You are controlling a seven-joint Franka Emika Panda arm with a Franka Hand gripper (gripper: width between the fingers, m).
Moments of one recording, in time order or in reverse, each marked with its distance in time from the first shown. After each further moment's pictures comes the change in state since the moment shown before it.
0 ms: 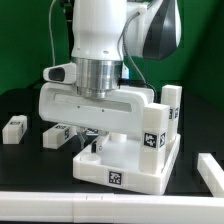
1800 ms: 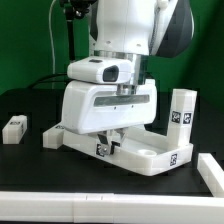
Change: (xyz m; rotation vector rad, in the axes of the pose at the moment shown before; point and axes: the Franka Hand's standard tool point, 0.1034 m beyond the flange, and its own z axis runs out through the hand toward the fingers) arm 0.028 -0.045 -0.014 -0.040 0.052 -1.155
